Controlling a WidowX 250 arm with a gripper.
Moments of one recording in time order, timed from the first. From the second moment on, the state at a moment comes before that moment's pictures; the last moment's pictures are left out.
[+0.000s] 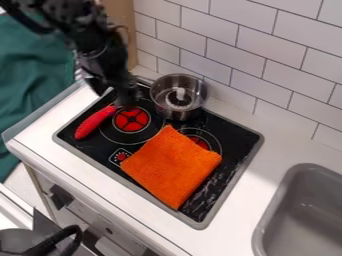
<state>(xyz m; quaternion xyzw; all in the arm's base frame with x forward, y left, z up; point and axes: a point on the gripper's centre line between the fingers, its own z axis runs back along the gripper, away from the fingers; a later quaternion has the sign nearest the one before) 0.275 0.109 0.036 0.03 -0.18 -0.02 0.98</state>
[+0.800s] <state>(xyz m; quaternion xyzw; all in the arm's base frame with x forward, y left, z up) 0.264 0.019 0.026 -0.04 -0.11 0.03 0.99</state>
